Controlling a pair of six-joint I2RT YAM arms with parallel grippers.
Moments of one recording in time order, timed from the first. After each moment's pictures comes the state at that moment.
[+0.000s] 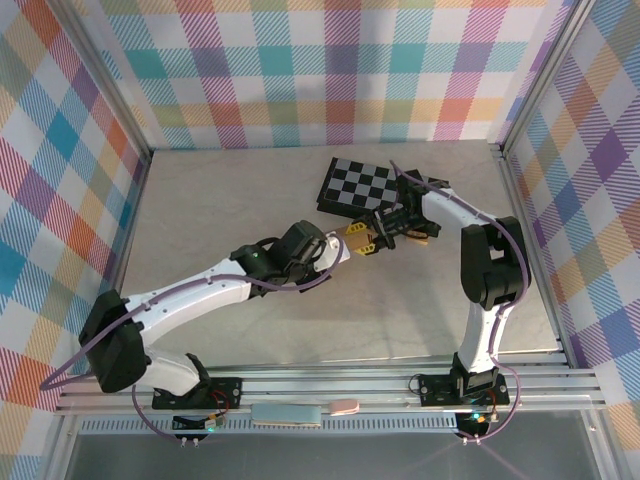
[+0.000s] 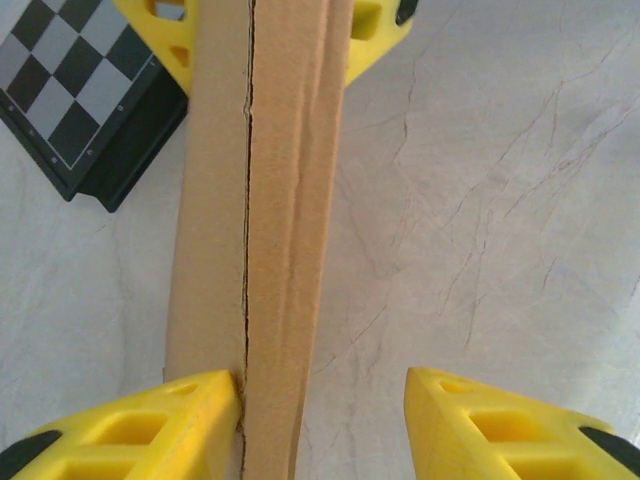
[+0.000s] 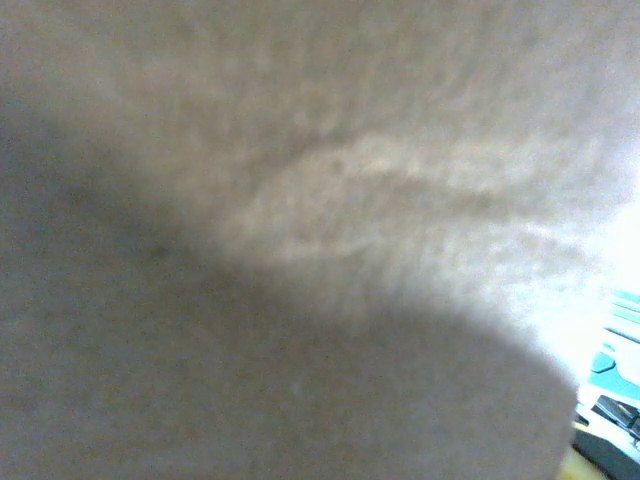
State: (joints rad) left arm -0.89 1.42 1.08 -0.52 -0.17 0.39; right arm 0.28 1.92 1.39 -0.88 -1.15 1.03
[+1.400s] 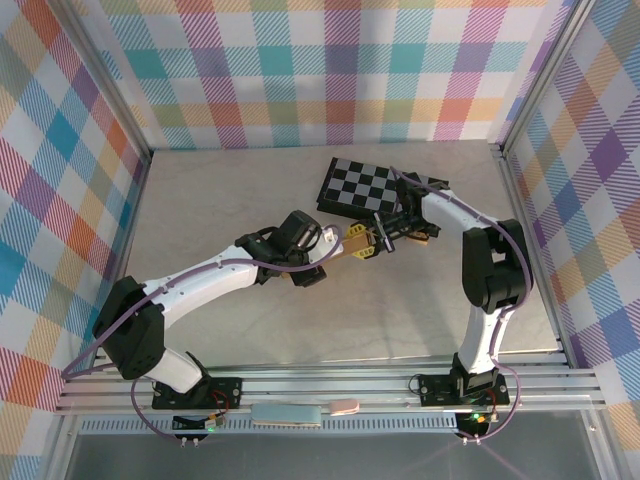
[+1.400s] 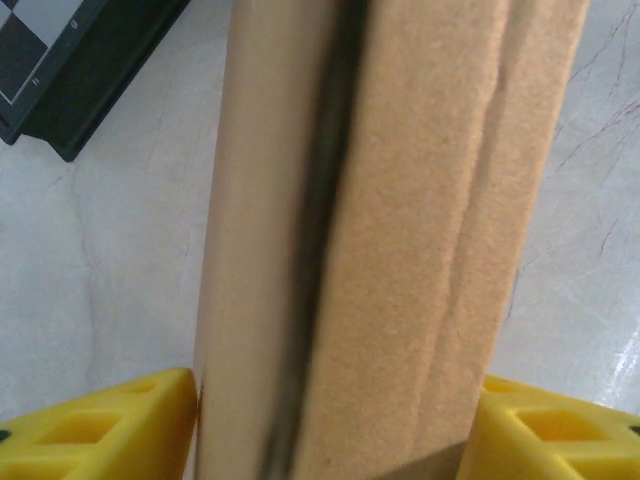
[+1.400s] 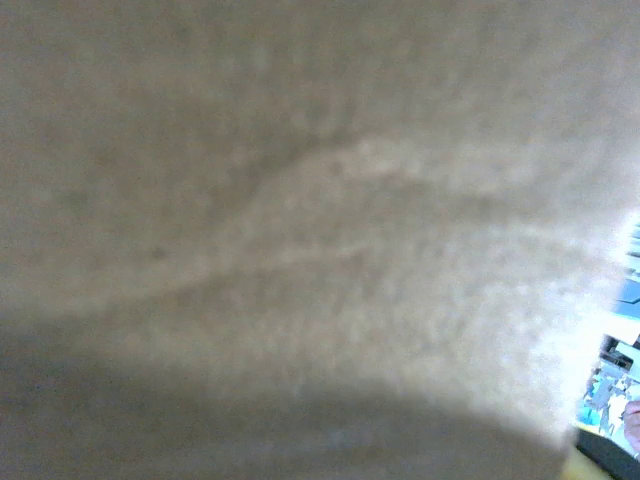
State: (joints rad) left arm -0.78 1.50 1.10 -0.55 -0.07 0.43; right arm 0.30 1.89 1.37 -0.93 -1.19 1.14
